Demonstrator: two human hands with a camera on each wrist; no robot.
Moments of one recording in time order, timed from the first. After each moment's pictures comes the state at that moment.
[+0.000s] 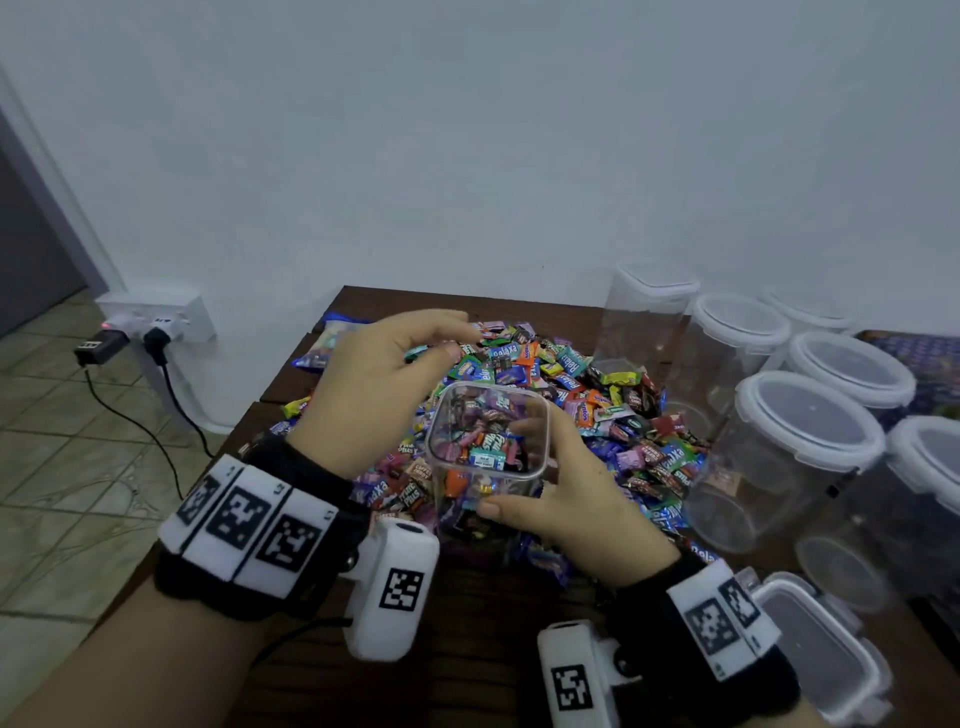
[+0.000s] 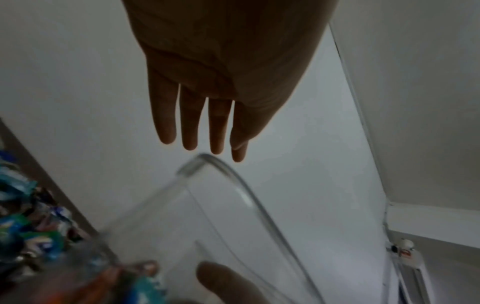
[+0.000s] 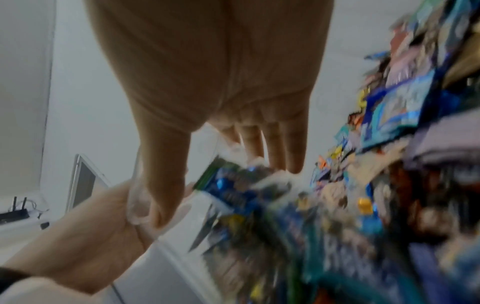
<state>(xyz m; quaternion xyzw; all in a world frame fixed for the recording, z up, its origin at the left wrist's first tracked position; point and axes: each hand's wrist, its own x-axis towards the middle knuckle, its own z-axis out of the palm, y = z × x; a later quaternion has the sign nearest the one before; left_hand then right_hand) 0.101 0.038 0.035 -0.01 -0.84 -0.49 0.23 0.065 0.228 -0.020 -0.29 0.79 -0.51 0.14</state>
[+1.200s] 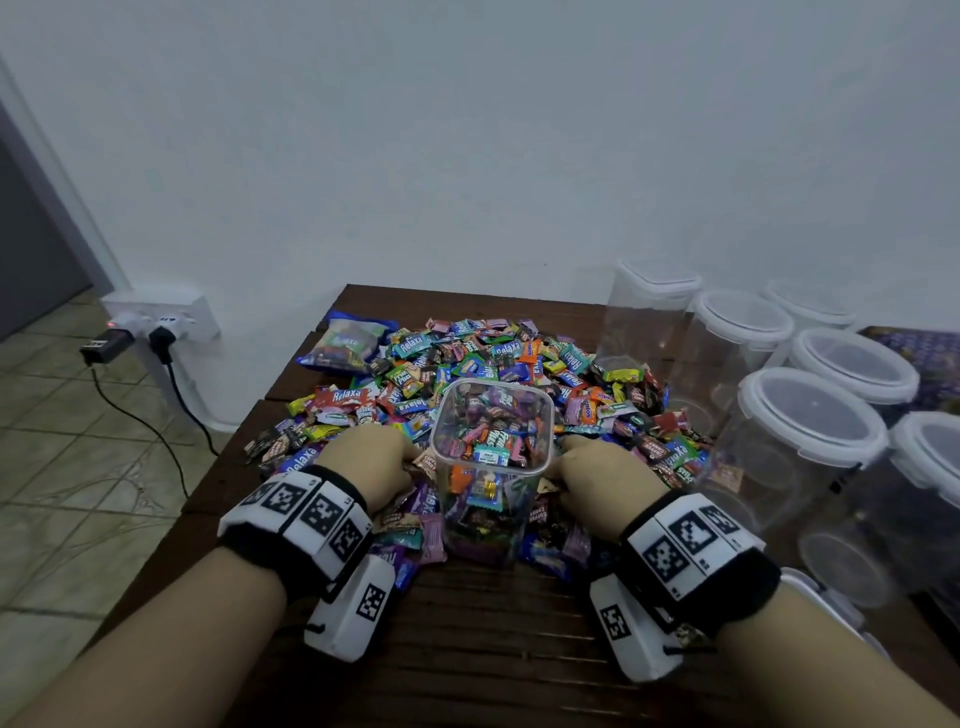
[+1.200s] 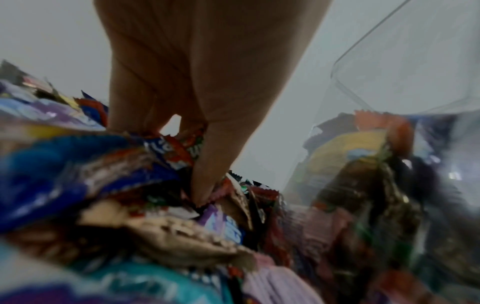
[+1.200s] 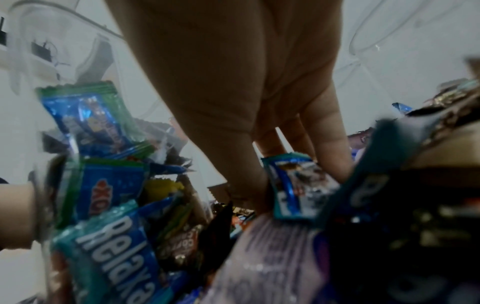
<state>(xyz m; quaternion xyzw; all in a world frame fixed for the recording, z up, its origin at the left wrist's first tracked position) 0.082 0.011 -0.035 0.09 -0.98 -0.02 -0.15 0.019 0.227 -0.036 -0.33 0.94 0.04 0.13</state>
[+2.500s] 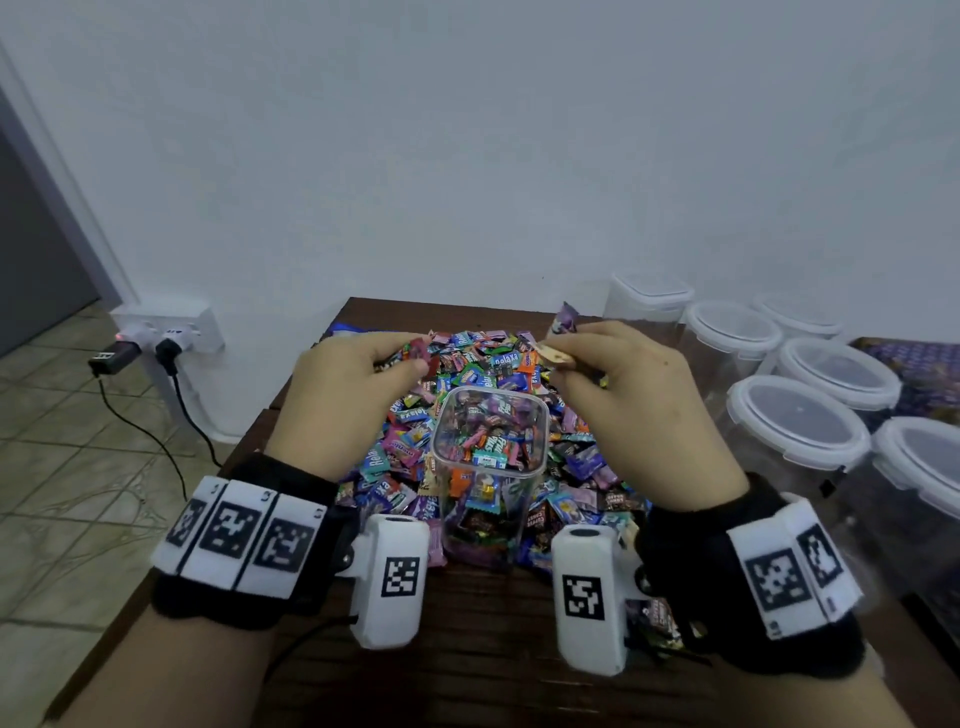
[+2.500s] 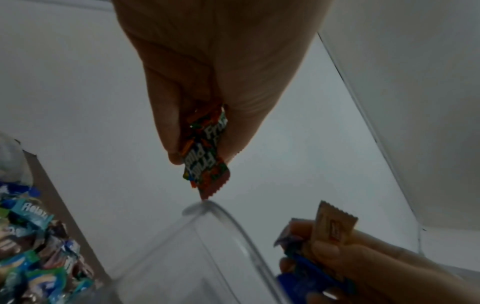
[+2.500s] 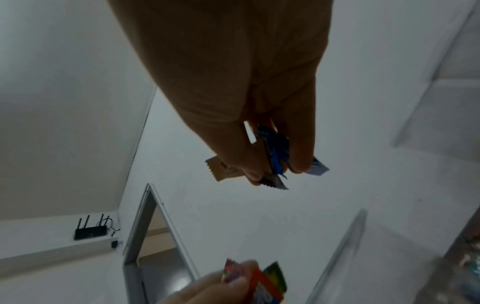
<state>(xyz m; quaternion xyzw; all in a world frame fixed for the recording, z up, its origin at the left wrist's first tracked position) 0.118 0.029 0.040 0.11 -0.86 -0.42 0.25 0.061 0.231 0.056 -0.33 0.86 -0.35 -0.17</state>
